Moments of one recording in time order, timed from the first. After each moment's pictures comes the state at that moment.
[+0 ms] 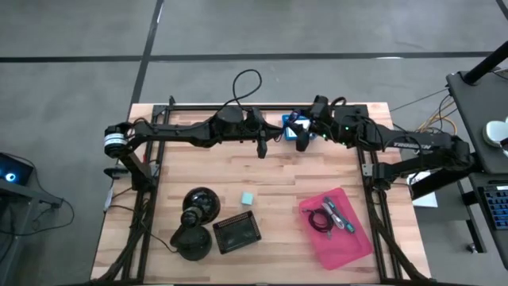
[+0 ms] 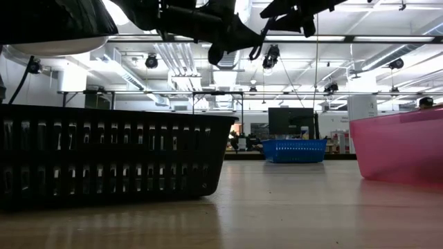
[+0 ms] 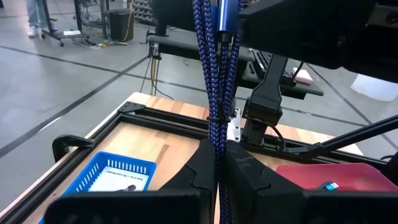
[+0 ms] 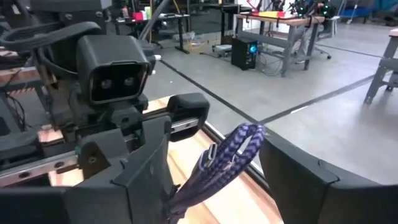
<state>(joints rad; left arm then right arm) 0.24 1.64 1.19 0.36 0.10 -0.15 -0.21 1.11 0.93 0.03 0.29 0.12</state>
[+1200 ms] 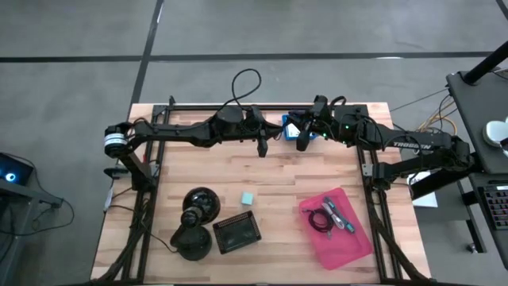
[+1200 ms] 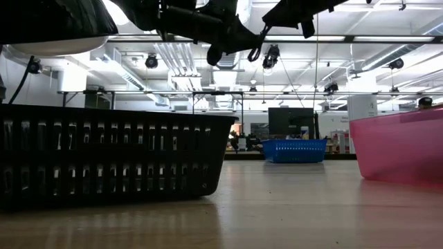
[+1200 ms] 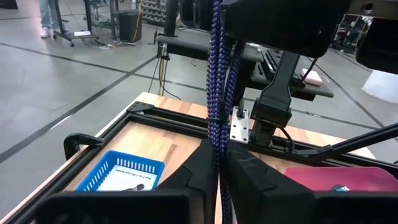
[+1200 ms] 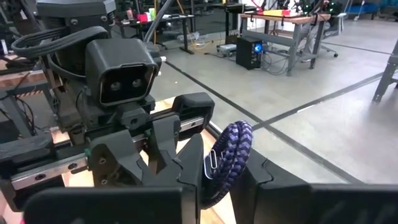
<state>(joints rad) 0.24 1.64 1.19 0.36 0.07 -0.15 -0.22 1.11 0.93 0.03 0.25 0.14</state>
